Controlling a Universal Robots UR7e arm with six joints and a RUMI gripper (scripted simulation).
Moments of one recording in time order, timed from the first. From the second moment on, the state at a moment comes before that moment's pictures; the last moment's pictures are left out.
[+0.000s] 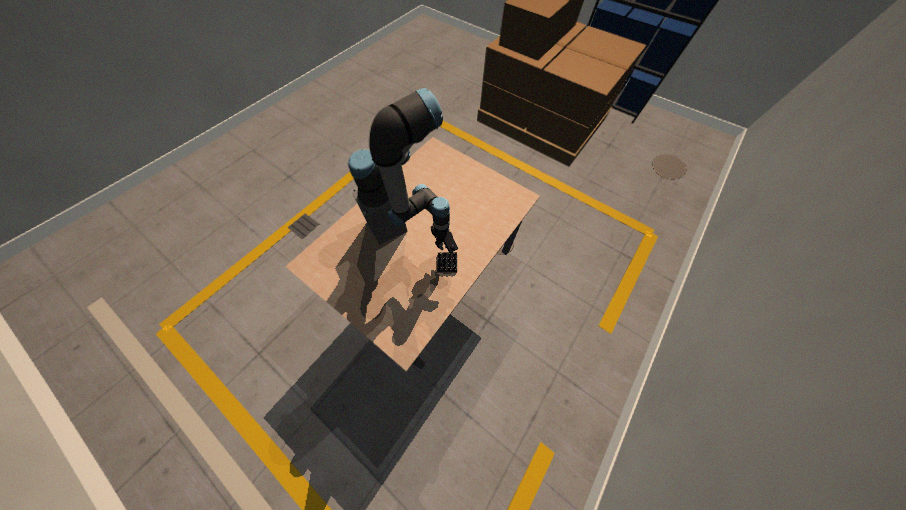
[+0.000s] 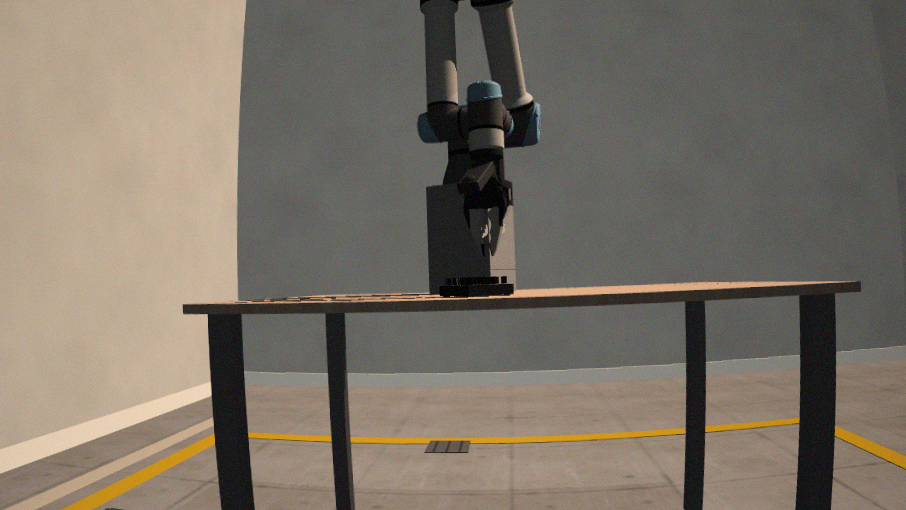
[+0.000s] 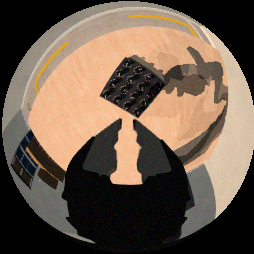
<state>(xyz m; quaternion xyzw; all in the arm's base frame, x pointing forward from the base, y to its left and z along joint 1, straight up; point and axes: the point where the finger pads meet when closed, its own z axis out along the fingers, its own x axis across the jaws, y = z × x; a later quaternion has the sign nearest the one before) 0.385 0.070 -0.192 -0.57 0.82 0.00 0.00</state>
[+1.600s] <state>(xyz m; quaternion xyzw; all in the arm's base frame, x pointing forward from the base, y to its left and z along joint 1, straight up) 0.388 0.070 -0.229 -0.57 0.82 0.00 0.00</state>
